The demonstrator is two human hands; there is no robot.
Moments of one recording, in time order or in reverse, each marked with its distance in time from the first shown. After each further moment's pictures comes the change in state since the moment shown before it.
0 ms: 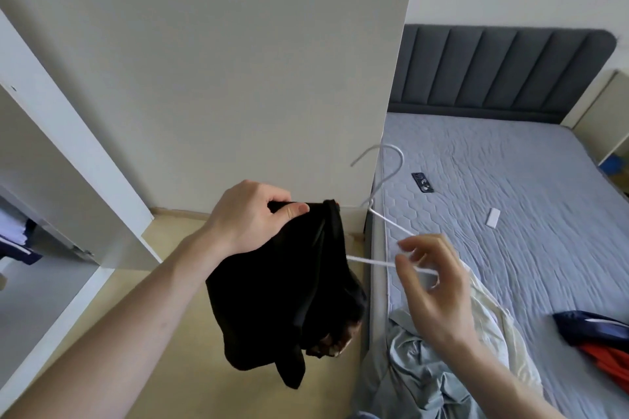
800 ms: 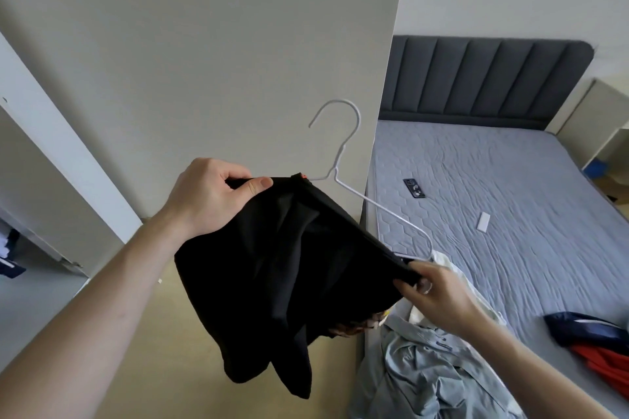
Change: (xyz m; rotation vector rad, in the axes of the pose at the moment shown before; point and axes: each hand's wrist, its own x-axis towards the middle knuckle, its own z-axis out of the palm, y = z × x) left_hand 0.007 -0.013 -0.052 -0.133 0.129 -0.081; right_hand 0.013 0.079 -0.034 -0.411 -0.455 0.117
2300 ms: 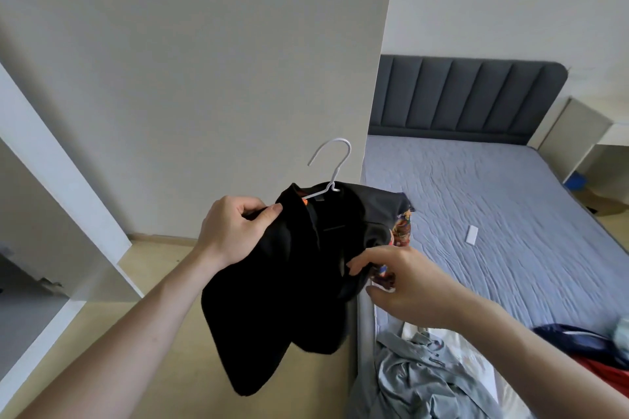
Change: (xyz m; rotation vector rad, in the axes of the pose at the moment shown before) left_hand -0.004 -0.001 0.058 -0.215 -0.005 -0.191; right_hand 0.029 -0.095 -0.051 0.014 -0.248 -0.228
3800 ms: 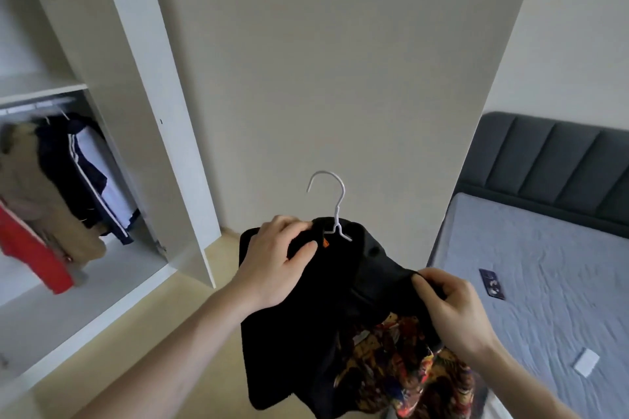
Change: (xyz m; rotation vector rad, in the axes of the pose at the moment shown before) left_hand -0.031 0.077 0.008 0.227 0.159 -0.124; right_hand 0.060 0.061 -0.049 0.379 0.251 0.080
